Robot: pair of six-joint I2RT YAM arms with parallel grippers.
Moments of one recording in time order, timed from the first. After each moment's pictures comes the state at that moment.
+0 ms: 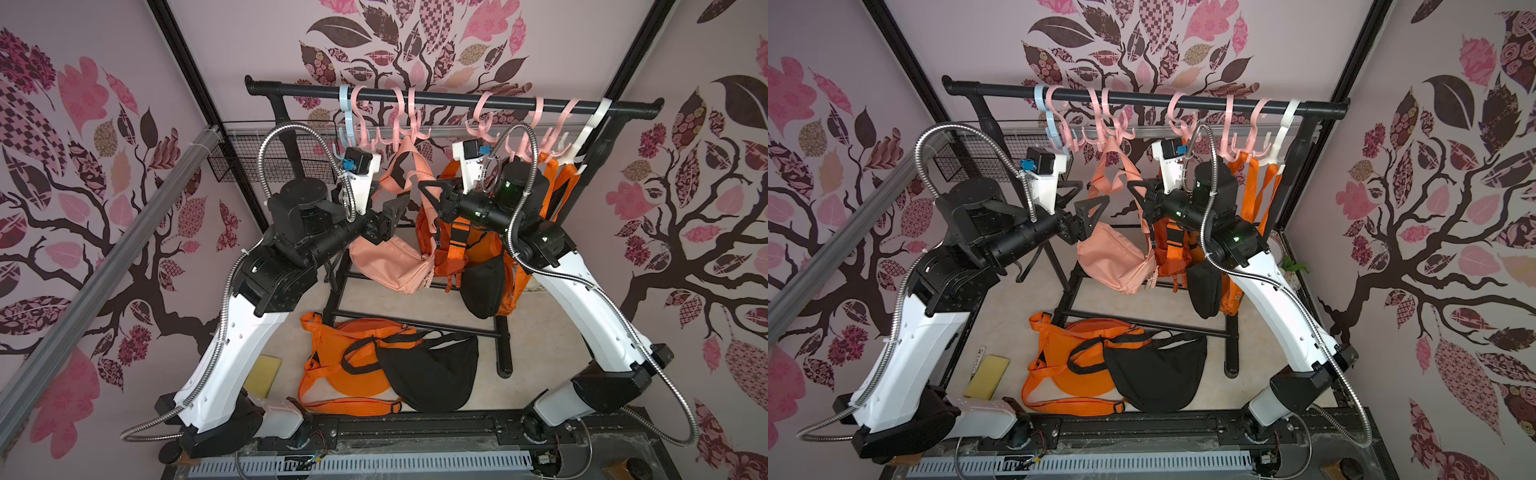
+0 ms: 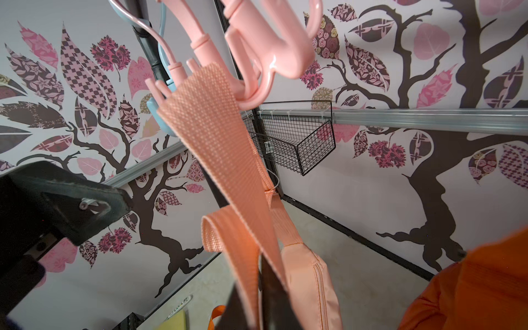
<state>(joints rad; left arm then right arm) -0.67 1.36 2.00 -0.66 0.00 0.01 0.55 1.52 1.89 -0.32 -0.36 0.28</state>
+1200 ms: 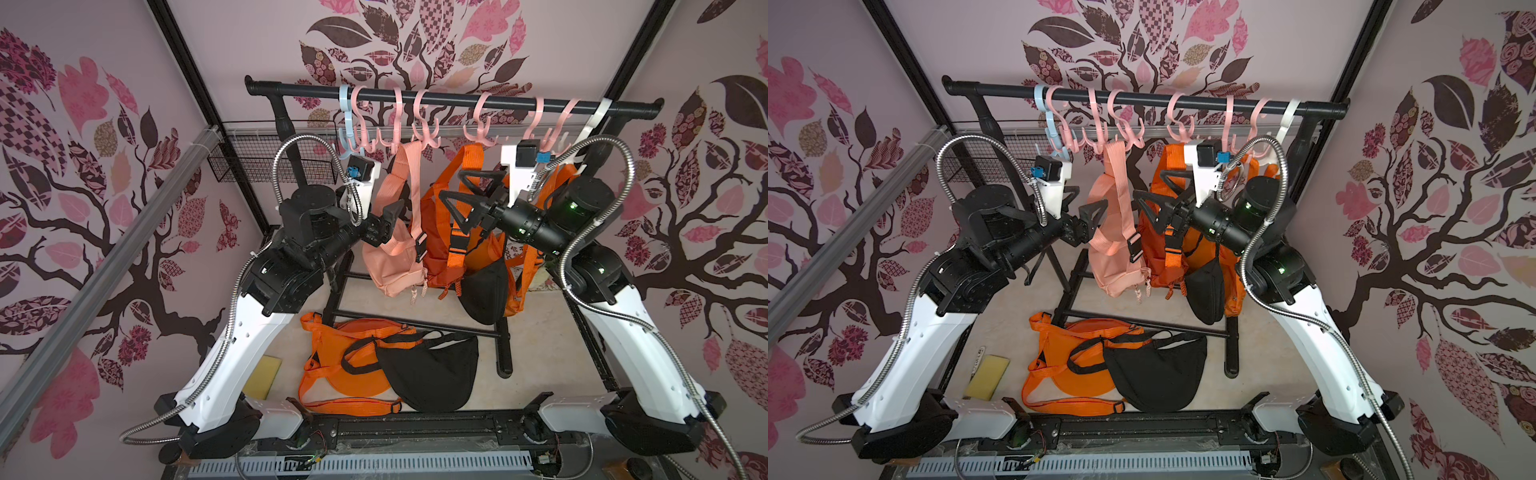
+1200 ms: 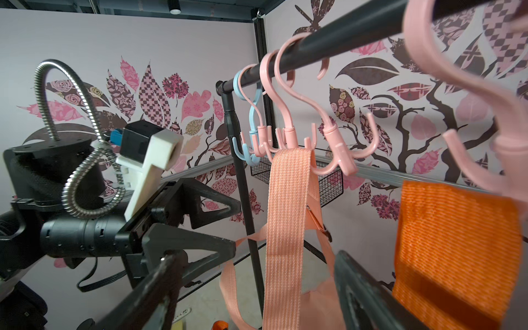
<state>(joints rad) -0.67 1.34 1.90 -0.62 -0.11 0.05 0.55 1.34 1.83 -0.28 -0.42 0.21</state>
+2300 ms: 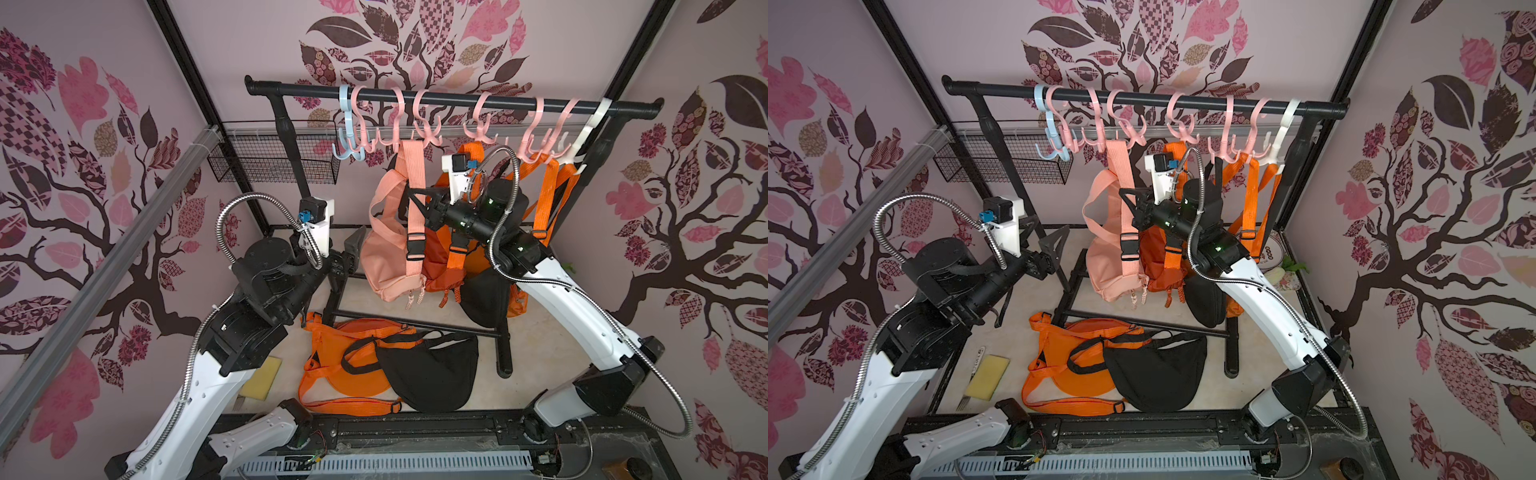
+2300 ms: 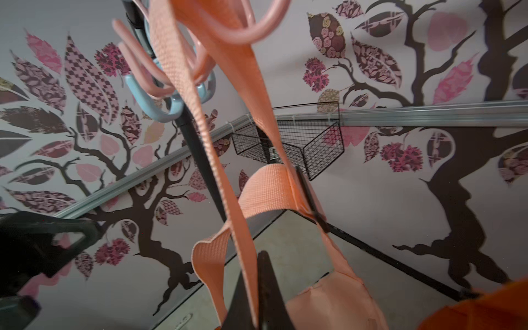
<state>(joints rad) -0.67 1.00 1.53 -0.53 -0.25 0.03 0.59 1.52 1.70 -0.07 -0.28 0.32</state>
